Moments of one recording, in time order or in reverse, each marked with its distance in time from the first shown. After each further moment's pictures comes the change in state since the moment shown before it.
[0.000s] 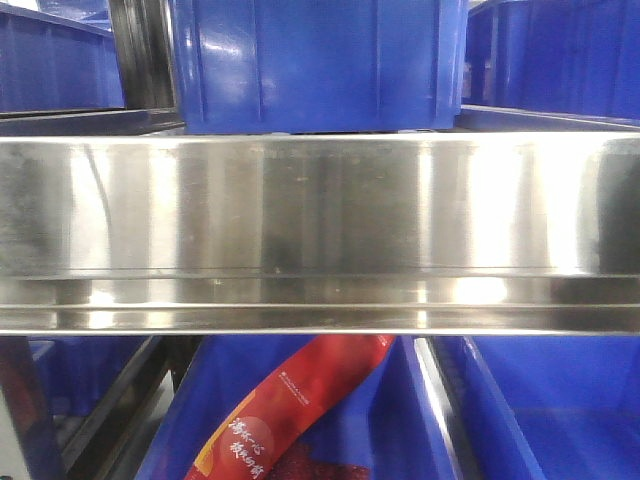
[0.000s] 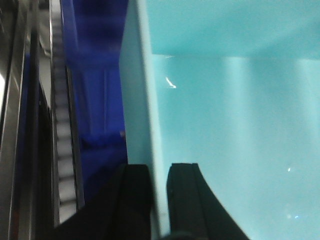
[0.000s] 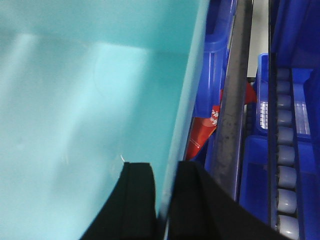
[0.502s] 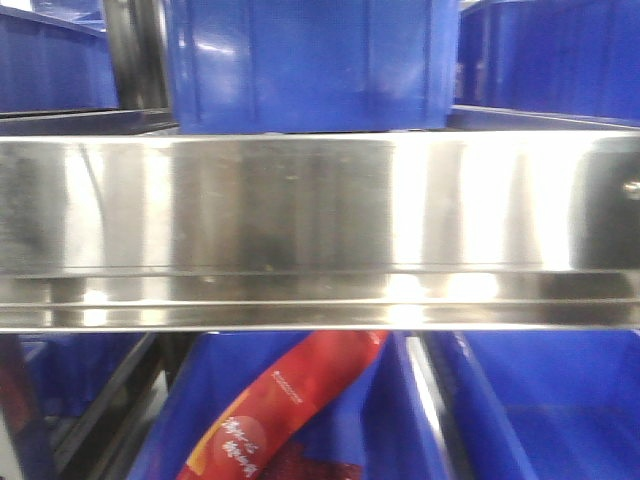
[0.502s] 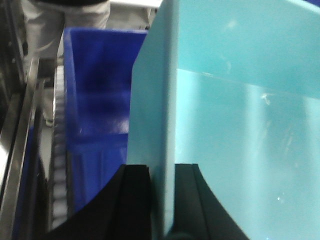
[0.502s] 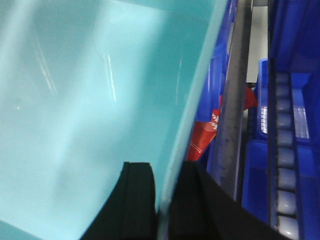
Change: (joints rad) left arm 0.000 0.000 0.000 0.016 -0.228 0.019; right arm 0.000 0.000 0.000 0.012 -0.023 0.000
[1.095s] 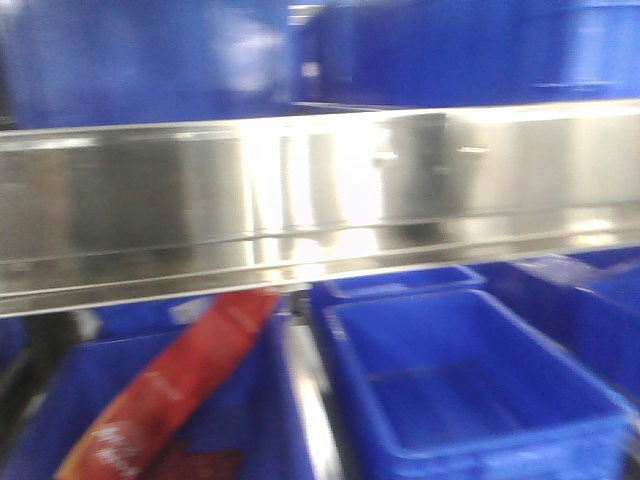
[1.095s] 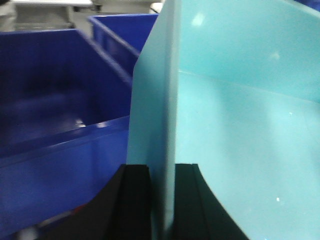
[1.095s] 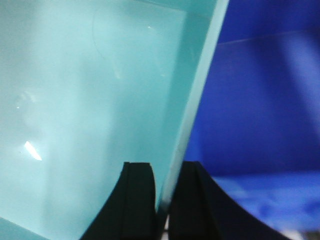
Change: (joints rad) left arm 0.000 0.000 0.000 0.000 -0.006 0.000; right arm 0.000 0.000 0.000 0.002 0.000 0.000
